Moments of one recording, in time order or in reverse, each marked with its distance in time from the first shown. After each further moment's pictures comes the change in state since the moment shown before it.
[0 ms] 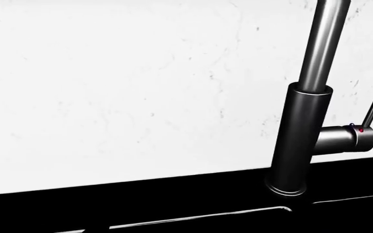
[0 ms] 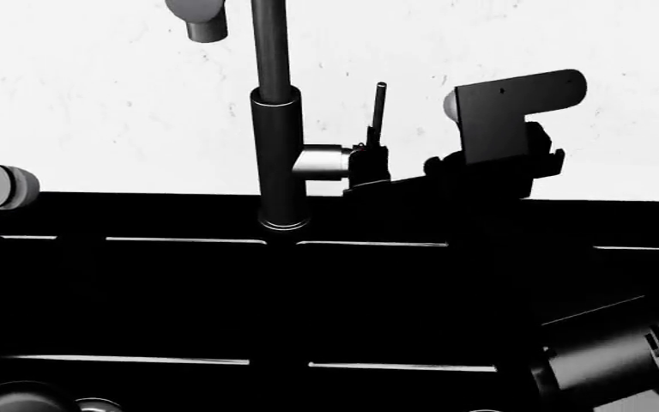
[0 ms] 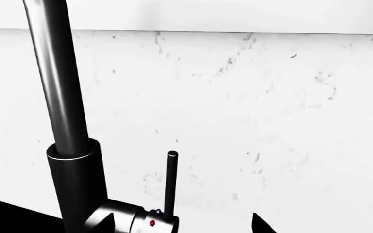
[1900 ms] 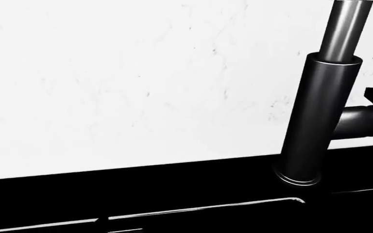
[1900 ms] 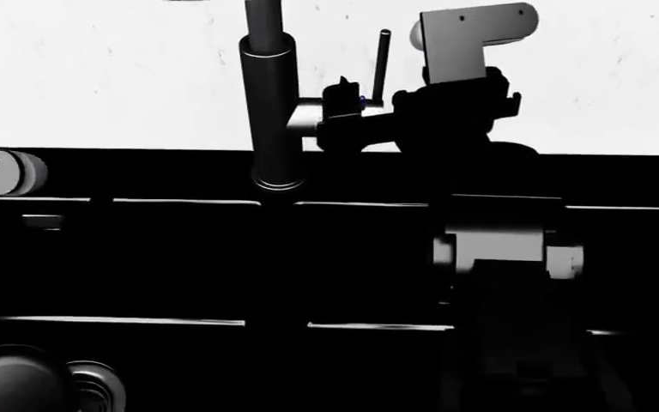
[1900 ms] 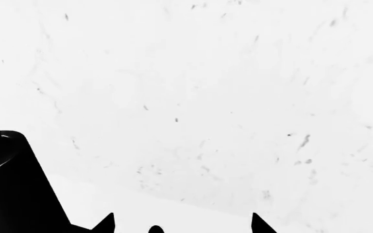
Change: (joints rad) left arm -0.029 0.024 0.027 0.004 0.035 0.027 -0.026; right arm 0.383 -0.370 0.538 0.927 -0.692 -0.251 -0.386
